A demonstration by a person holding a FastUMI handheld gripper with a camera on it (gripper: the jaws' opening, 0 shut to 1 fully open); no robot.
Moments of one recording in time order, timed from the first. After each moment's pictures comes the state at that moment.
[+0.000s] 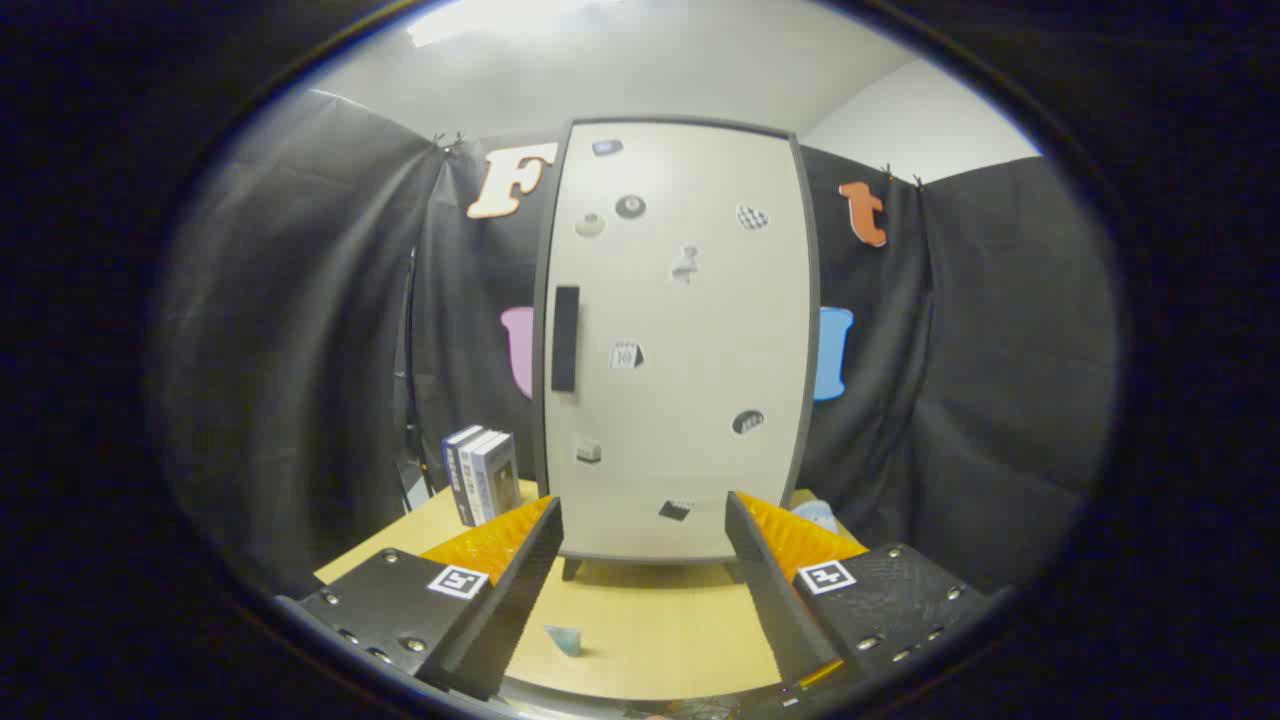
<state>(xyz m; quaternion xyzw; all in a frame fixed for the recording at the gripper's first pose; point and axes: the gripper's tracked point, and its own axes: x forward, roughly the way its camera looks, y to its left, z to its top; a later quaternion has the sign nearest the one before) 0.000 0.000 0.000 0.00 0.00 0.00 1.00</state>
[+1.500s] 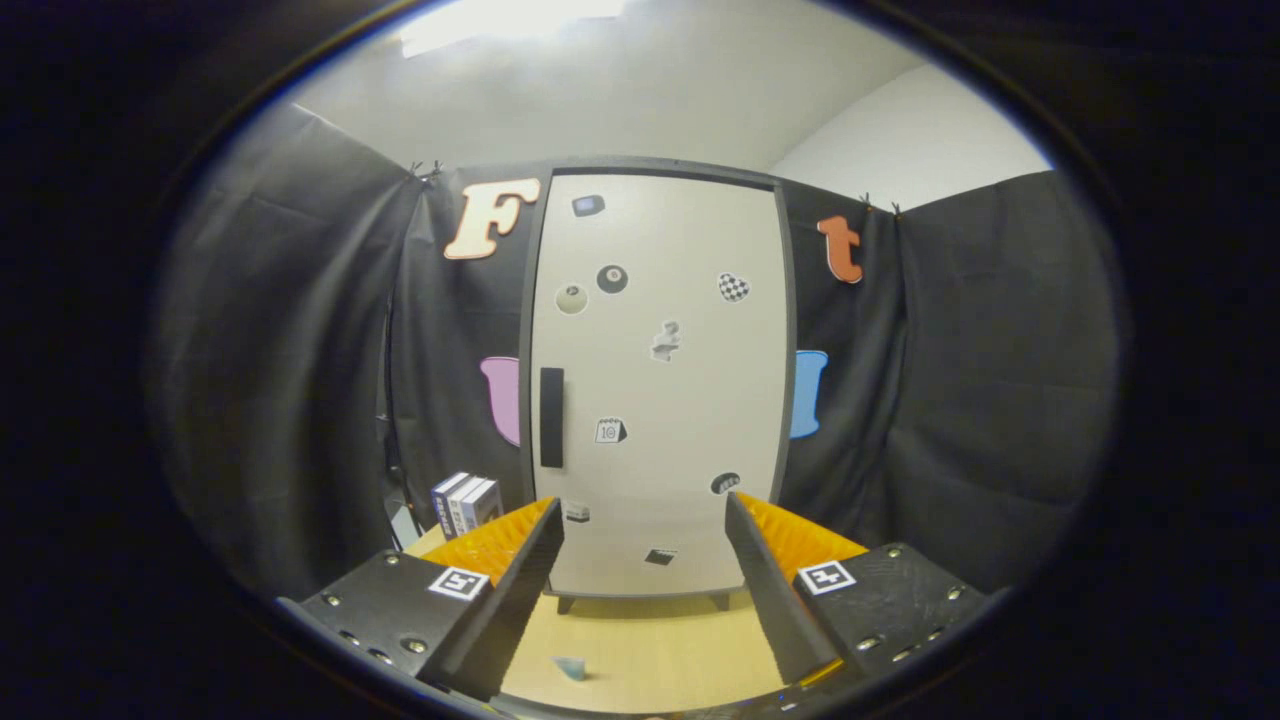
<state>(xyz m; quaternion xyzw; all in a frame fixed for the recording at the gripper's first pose) 0.004 -0.004 0.060 0.01 -0.03 -0.02 1.00</state>
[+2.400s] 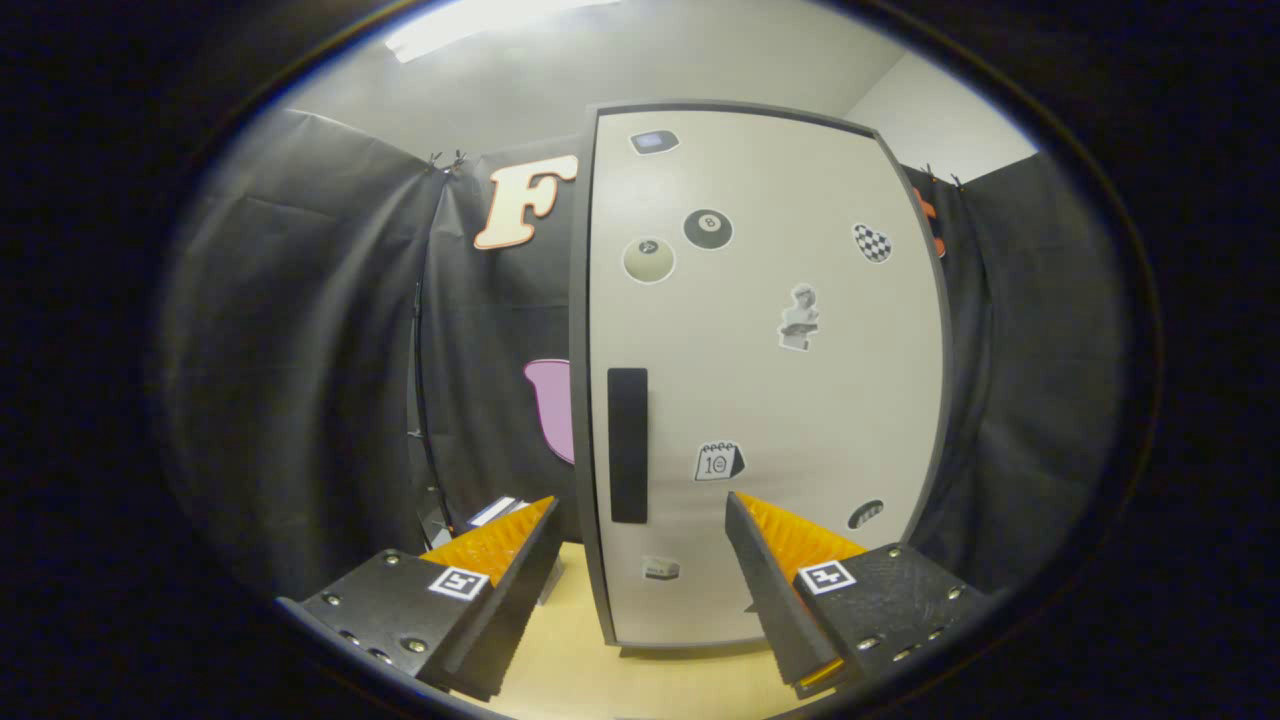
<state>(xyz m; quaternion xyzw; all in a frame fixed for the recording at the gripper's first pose) 0.168 0.087 0.062 0.04 -0.03 0.05 1.00</state>
